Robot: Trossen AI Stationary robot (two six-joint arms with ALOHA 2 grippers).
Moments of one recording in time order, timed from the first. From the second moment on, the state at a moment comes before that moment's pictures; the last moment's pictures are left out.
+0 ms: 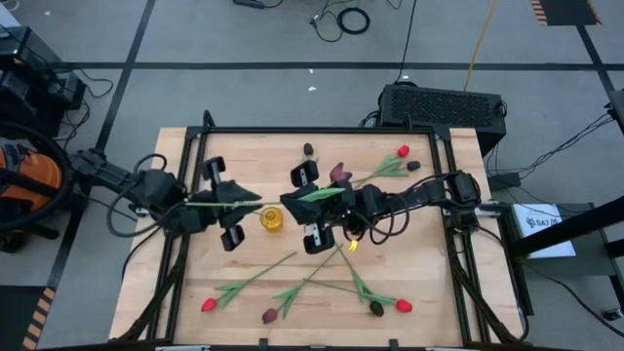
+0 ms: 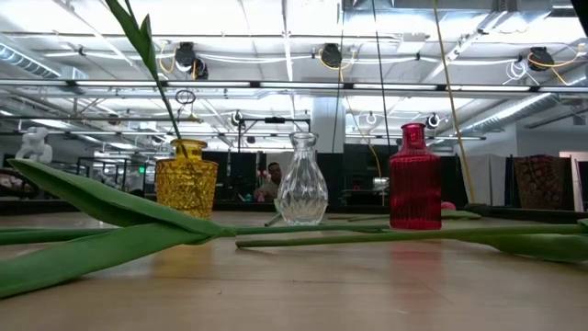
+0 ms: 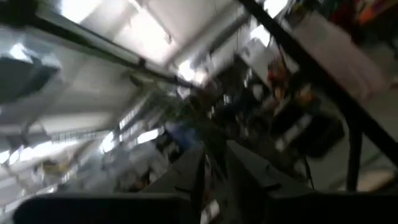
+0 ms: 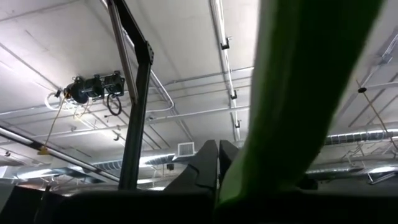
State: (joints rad) left arm -0.39 1.02 0.95 0.48 -0.28 0.89; right arm 0.17 1.98 1.50 1.44 0.00 0.10
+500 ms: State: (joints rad) left arm -0.54 0.78 0.95 -0.05 -0.83 0.52; right arm 0.12 1.63 1.50 0.61 -0.01 -0.02
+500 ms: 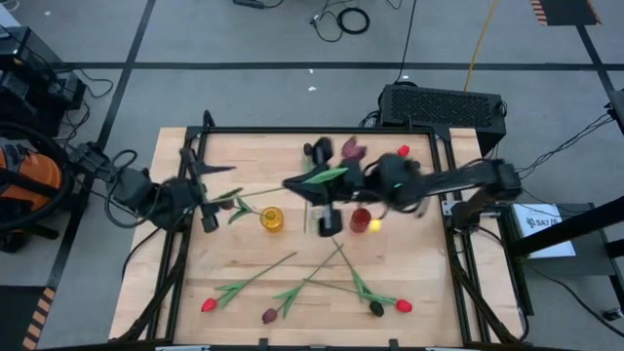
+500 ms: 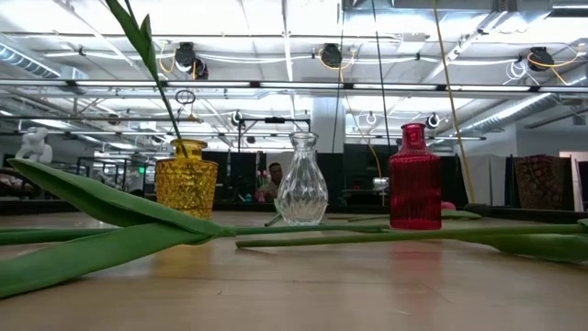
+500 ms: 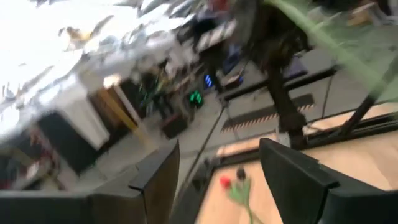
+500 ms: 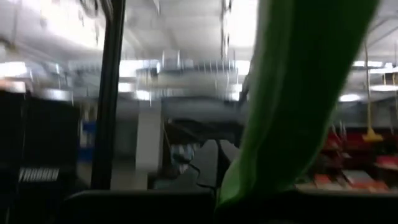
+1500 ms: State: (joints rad) left arm -0.56 0.73 0.95 -0.33 -0.87 0.09; right arm -0.01 1.40 1.50 -0.40 -0.08 -0.13
